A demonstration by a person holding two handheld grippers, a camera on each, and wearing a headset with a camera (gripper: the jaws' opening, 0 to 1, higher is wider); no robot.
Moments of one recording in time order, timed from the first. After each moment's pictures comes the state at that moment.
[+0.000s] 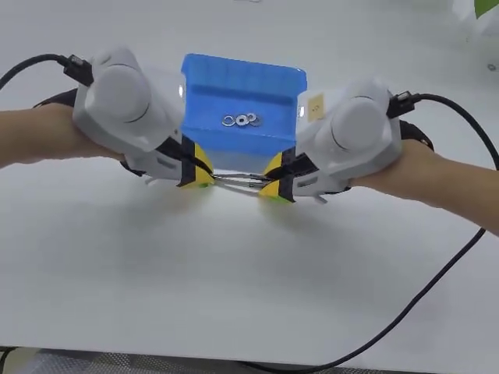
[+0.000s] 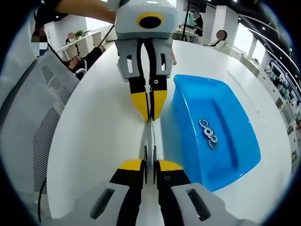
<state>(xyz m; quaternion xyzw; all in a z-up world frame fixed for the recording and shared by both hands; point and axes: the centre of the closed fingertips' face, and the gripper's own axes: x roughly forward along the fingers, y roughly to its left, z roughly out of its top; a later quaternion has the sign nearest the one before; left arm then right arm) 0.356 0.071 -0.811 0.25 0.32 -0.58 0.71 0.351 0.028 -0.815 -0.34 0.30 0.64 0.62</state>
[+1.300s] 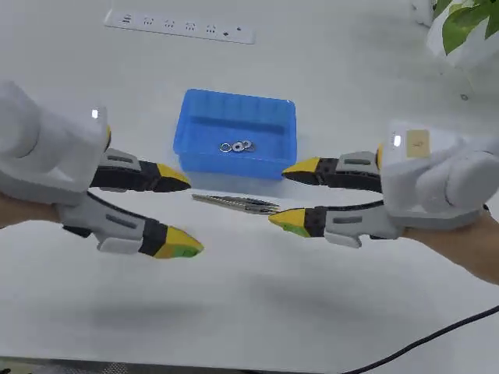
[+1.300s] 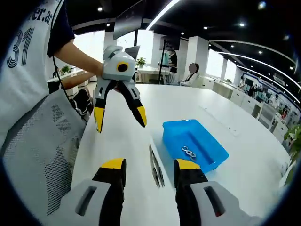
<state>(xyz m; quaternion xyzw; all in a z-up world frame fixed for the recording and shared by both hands) 0.286 0.086 -0.734 0.09 0.26 -0.55 0.78 0.323 0.003 -0.714 -0.18 0.15 0.61 0.76</state>
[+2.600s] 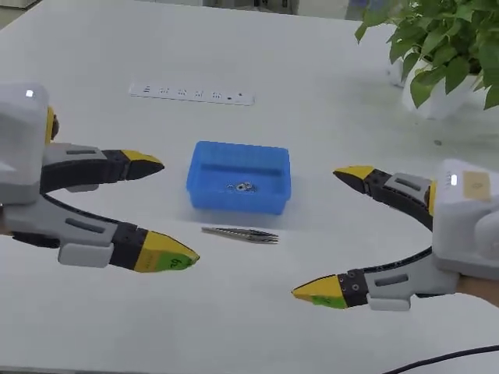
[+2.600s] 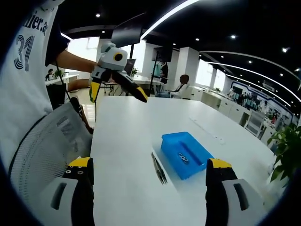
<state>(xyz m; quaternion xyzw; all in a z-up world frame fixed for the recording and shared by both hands) 0.266 0.091 -0.636 0.05 0.21 -0.51 0.83 0.287 -0.022 -0.670 -0.19 0.12 0.58 0.79</state>
